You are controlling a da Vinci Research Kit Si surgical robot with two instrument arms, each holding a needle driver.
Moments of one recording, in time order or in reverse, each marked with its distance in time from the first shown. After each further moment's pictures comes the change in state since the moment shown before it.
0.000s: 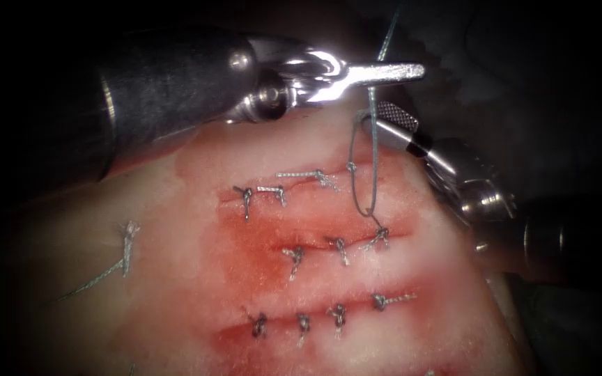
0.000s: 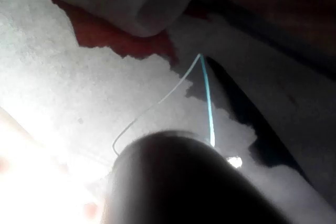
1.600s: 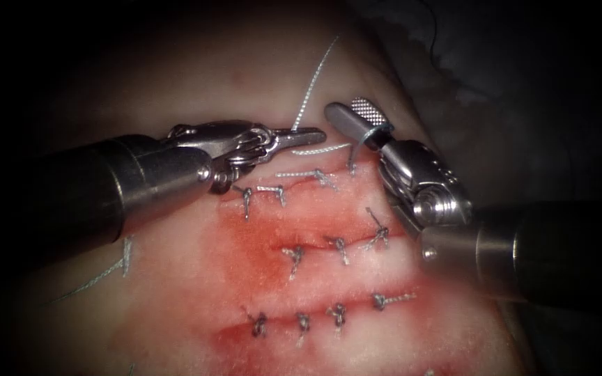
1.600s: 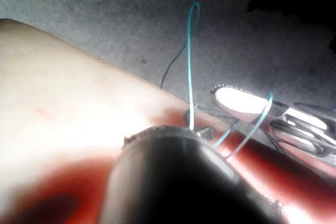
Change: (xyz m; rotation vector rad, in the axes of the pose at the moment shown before) right arm 0.000 0.003 0.003 0.632 -0.120 0.294; left arm 0.006 0.014 -0.008 -0.396 0.109 0.291
